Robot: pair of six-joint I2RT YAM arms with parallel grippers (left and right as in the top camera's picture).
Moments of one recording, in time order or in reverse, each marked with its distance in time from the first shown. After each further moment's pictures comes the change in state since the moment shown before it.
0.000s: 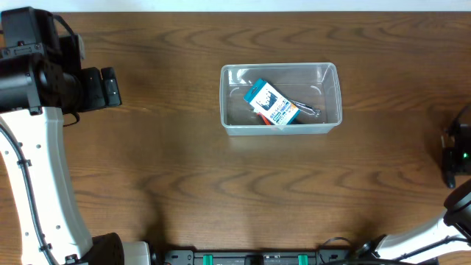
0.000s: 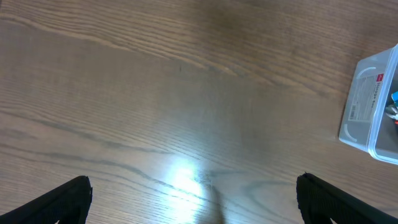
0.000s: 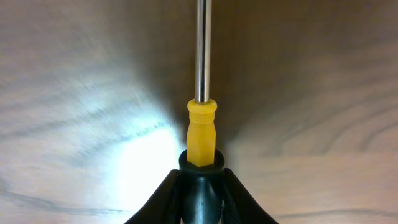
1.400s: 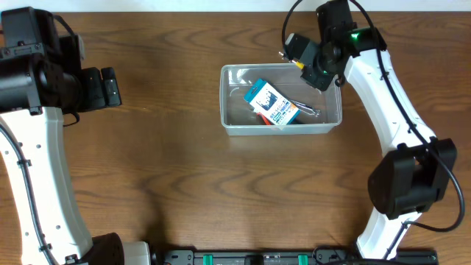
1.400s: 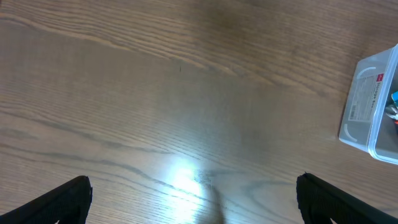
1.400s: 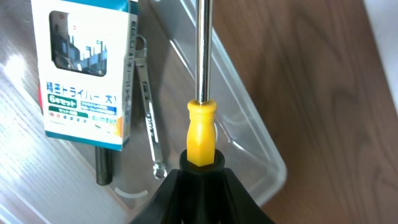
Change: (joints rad) left arm 0.000 0.000 0.000 0.000 0.000 0.000; right arm 1.031 0.027 0.505 -0.181 -0.073 -0.039
